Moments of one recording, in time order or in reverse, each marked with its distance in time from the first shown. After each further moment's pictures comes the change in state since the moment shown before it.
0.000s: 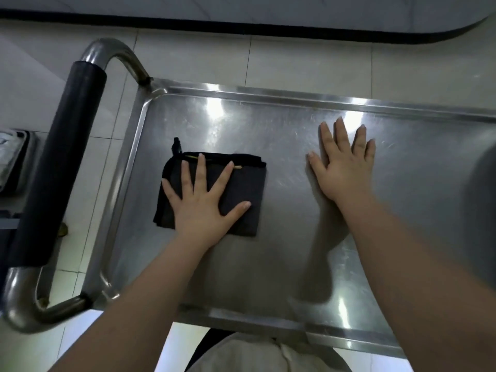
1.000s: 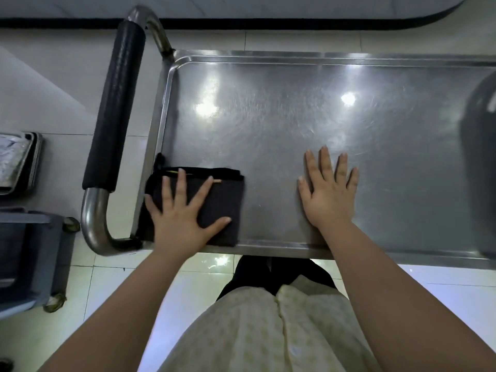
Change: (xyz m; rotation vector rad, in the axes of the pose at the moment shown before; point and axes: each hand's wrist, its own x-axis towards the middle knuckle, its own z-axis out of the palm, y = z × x) left_hand -0.126 -0.105 0.006 0.043 -0.009 0.045; right_hand -0.172 -0.071 0.057 0.054 0.025 0.078
